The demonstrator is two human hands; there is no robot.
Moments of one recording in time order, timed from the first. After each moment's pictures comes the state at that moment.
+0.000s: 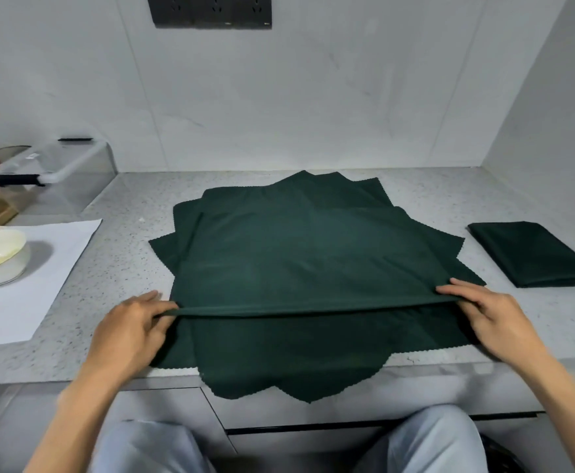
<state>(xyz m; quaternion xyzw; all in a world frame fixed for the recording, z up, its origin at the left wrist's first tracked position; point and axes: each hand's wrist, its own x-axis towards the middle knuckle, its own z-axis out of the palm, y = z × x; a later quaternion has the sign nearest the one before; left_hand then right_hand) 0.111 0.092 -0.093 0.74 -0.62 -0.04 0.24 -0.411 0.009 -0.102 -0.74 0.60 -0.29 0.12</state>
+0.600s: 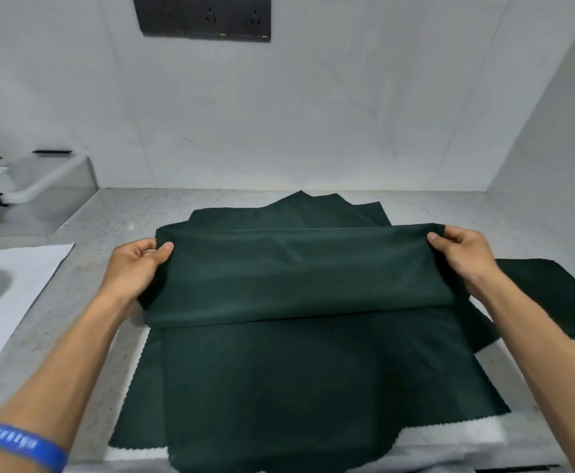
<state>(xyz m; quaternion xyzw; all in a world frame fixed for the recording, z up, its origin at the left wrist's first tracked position) 0.119 -0.064 -0.050 0.68 -0.39 -0.33 0.53 -0.373 -0.163 -0.045 -0.51 0.61 -0.48 0.37</state>
